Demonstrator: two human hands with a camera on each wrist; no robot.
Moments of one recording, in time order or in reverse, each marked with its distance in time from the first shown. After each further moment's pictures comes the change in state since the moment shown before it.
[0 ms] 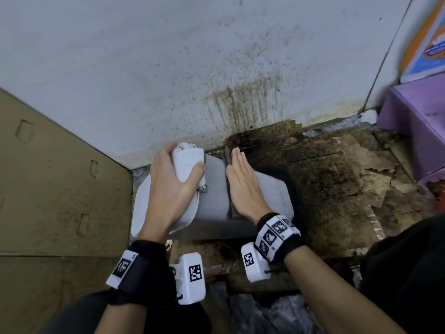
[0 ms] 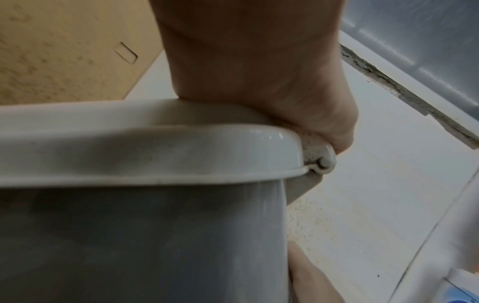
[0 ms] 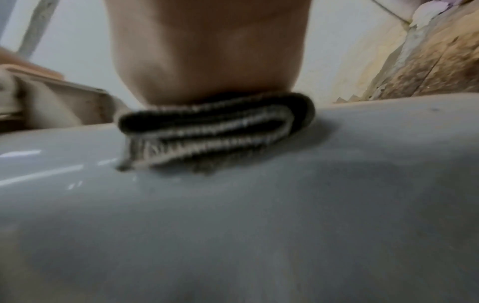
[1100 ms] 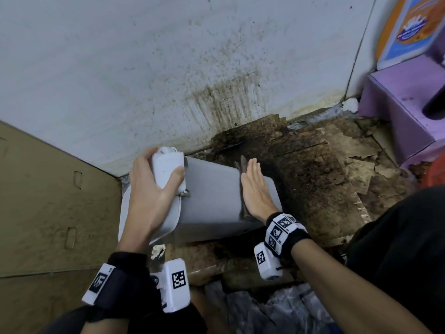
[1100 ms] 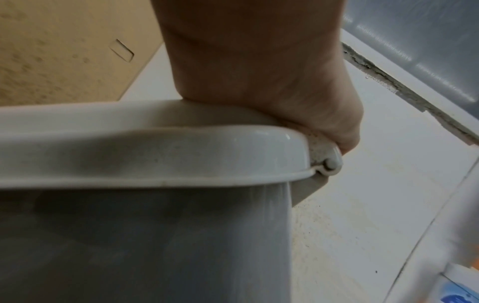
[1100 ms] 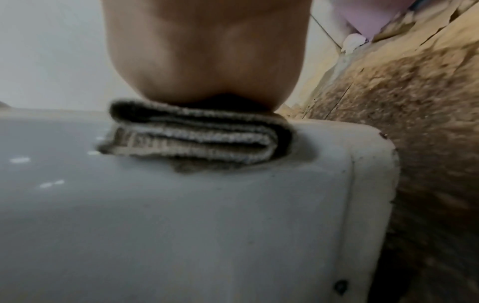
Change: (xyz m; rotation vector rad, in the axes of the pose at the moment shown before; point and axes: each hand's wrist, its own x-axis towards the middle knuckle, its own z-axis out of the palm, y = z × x) left_hand -0.001 0.003 0.000 0.010 -0.035 0.033; right_hand -0.012 0.058 -0.030 0.024 0.009 0.244
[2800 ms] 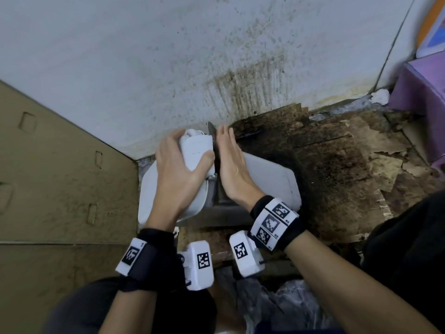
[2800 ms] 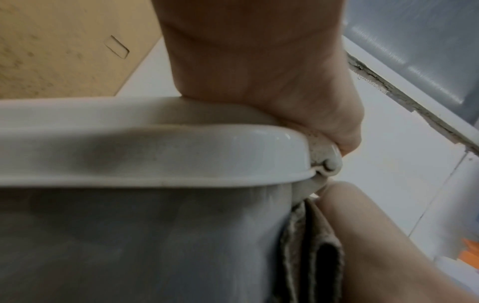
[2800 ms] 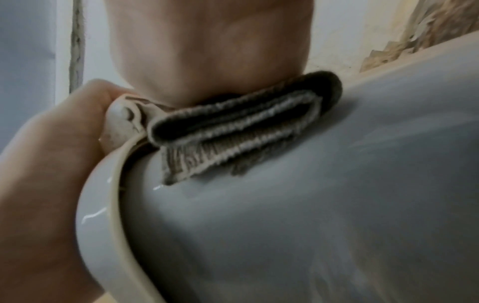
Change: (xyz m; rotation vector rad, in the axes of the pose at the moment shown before) left_hand -0.007 0.008 0.006 0.068 -0.018 0.033; right_hand -0.034 -0.120 0.028 0.247 -0.095 -0.222
